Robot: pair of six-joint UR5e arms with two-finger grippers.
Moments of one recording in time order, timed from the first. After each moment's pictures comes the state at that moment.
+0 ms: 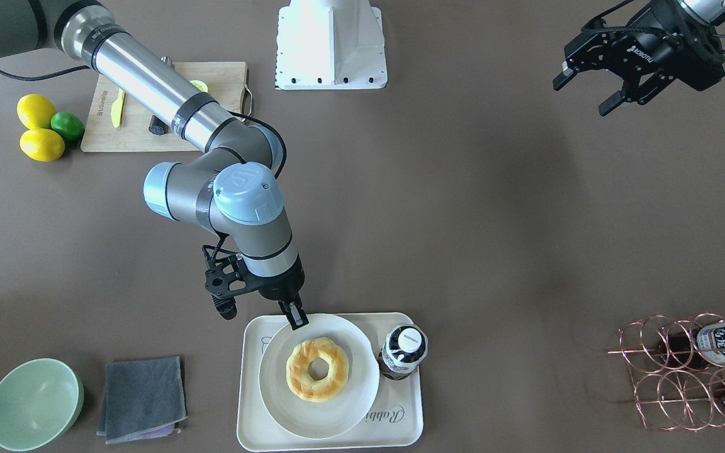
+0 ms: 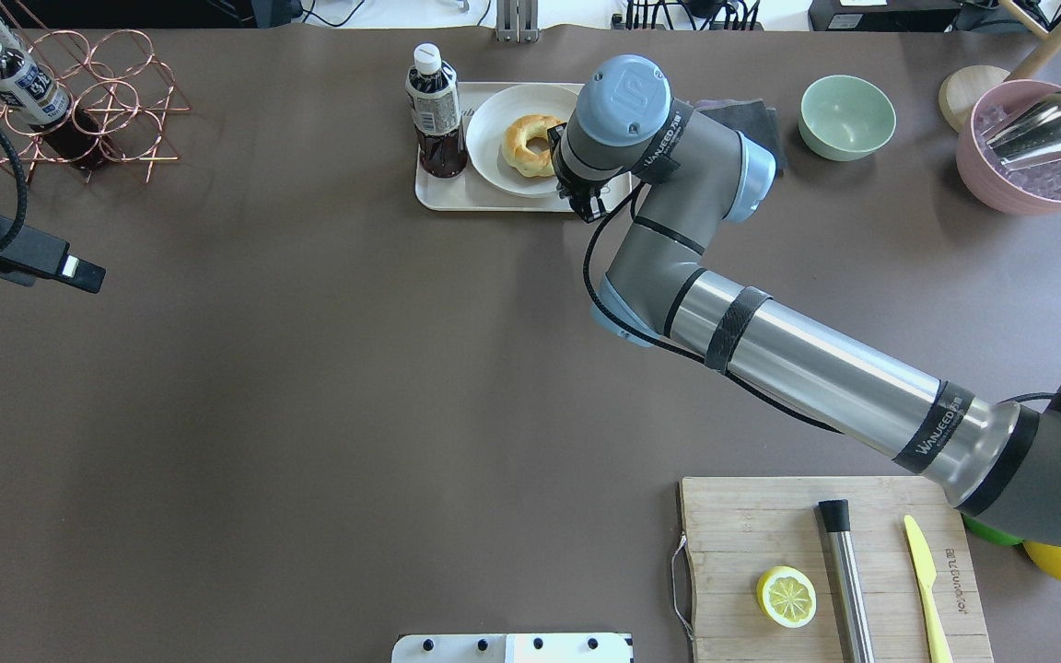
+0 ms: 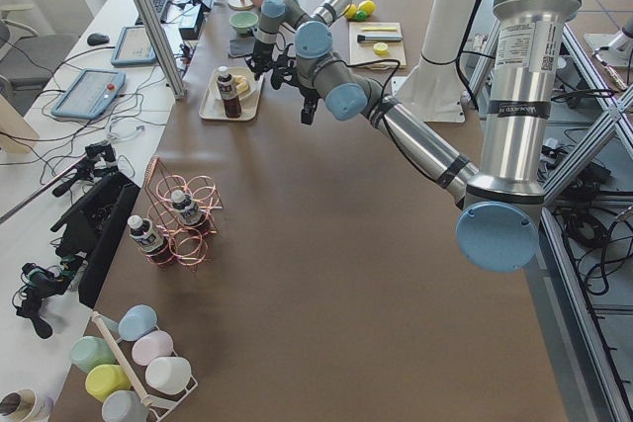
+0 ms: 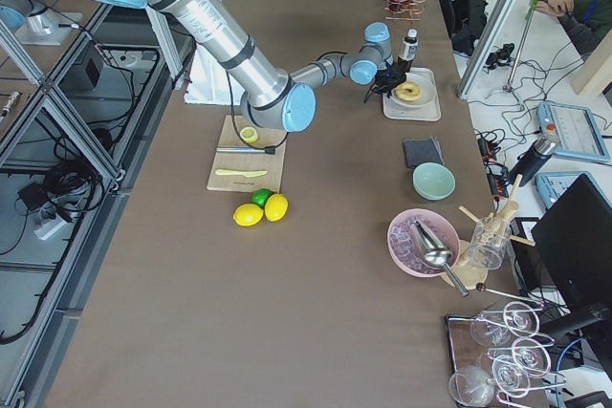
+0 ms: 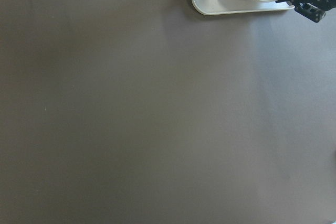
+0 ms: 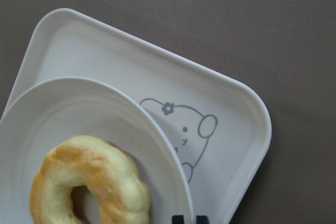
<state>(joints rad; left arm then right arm) -1.09 -1.64 -2.17 -1.82 -2.49 -0.76 0.70 -0.64 1.01 -1.04 1.80 2.27</state>
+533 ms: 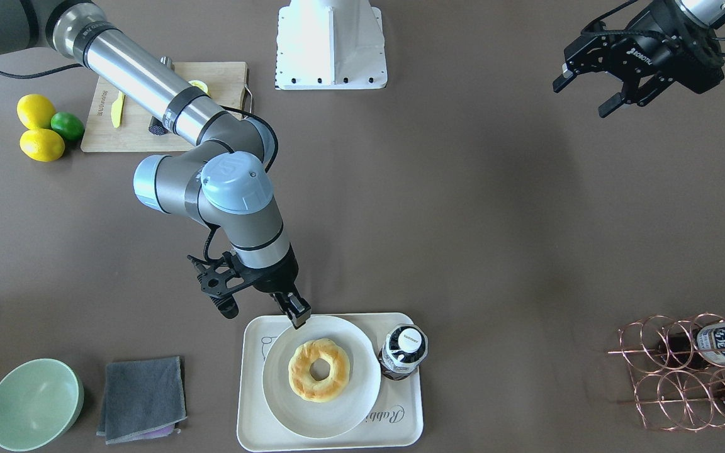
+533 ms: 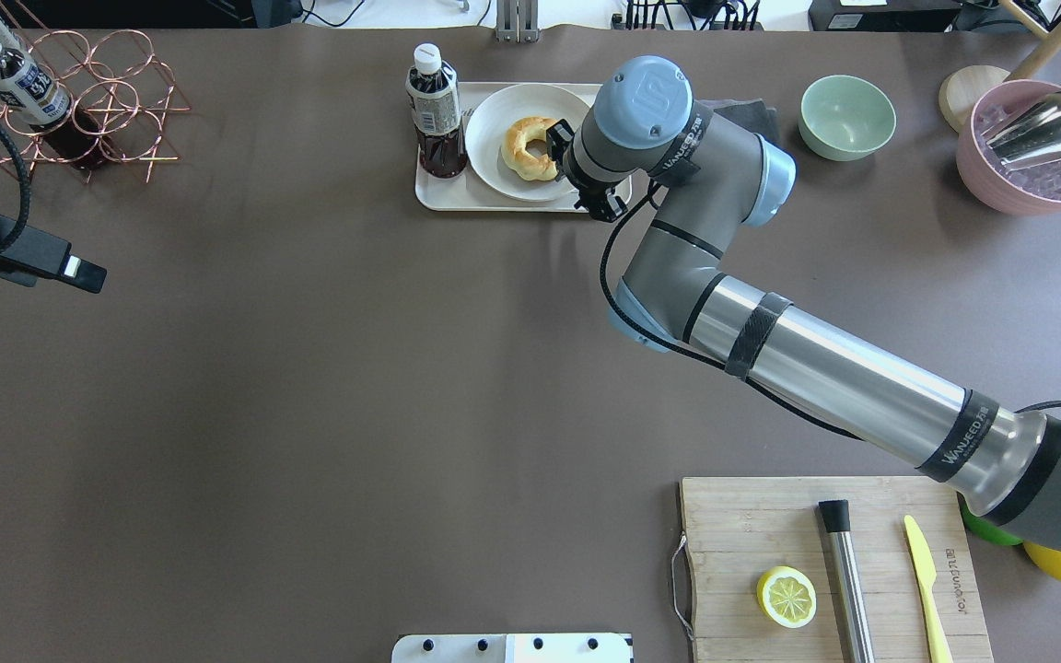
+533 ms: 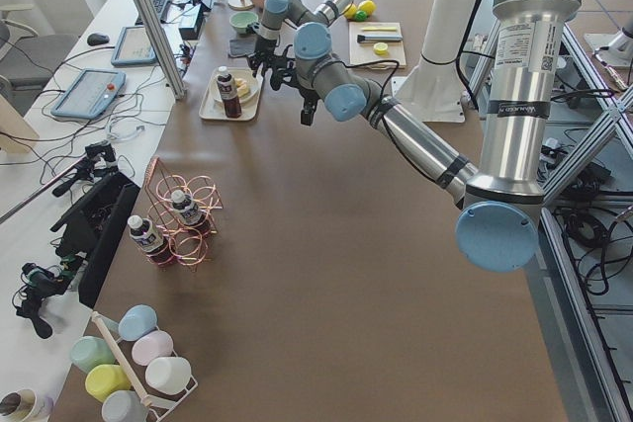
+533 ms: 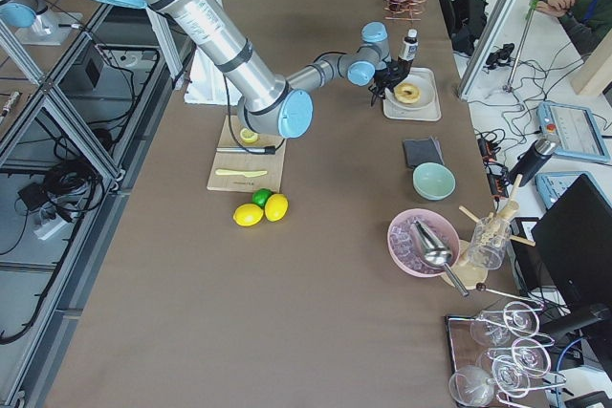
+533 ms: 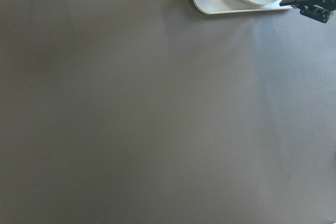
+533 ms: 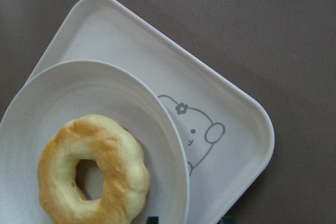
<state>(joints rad) -1.09 -1.64 -2.16 -1.82 -2.49 -0.76 0.71 -0.69 1.09 -1.04 1.81 2.05</state>
